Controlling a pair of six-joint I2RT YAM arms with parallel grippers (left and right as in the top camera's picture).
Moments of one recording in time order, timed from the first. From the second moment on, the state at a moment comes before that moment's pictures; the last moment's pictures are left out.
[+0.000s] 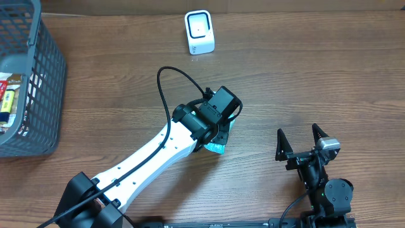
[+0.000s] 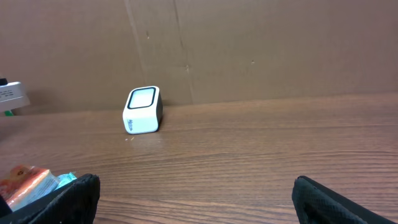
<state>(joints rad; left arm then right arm) -0.78 1.63 1.28 -0.87 -0.08 -0.57 0.09 0.01 0.02 -0.03 -0.09 0.15</state>
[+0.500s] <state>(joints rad) -0.78 1.63 1.28 -0.86 -0.09 -0.58 0.09 0.01 0.02 -0.03 -0.09 0.15</state>
